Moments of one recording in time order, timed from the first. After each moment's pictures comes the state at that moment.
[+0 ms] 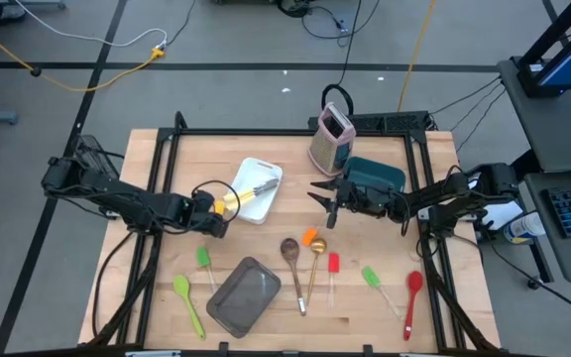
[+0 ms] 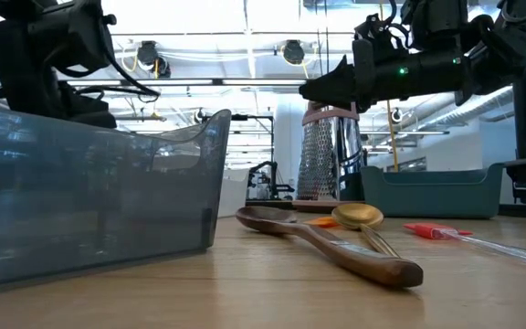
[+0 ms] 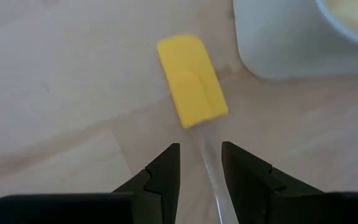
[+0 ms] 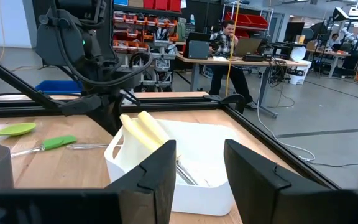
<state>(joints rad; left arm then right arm) -0.17 1.21 0.55 -0.73 -0.31 -1.29 -0.06 1.47 0.42 1.05 0.23 -0.06</state>
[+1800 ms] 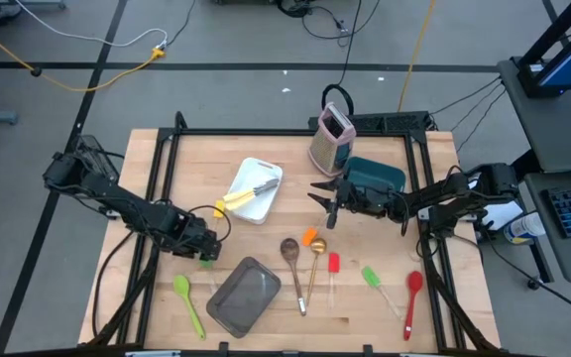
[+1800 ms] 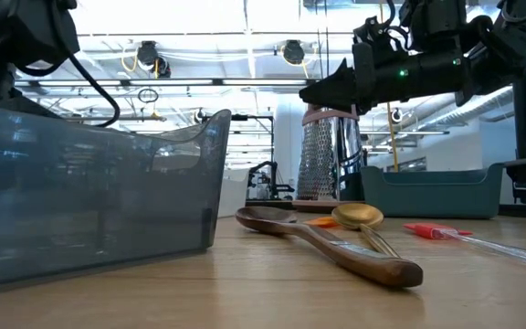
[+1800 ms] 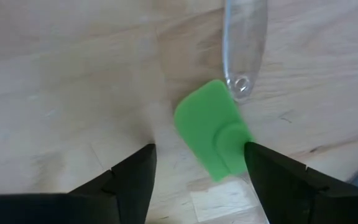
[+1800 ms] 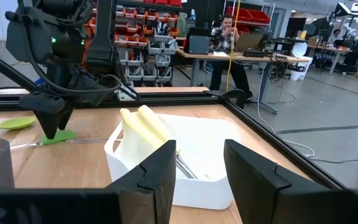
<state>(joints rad) -0.34 1.21 0.47 -0.59 0.18 -1.73 -0.06 1.47 0.42 1.03 0.23 -0.06</state>
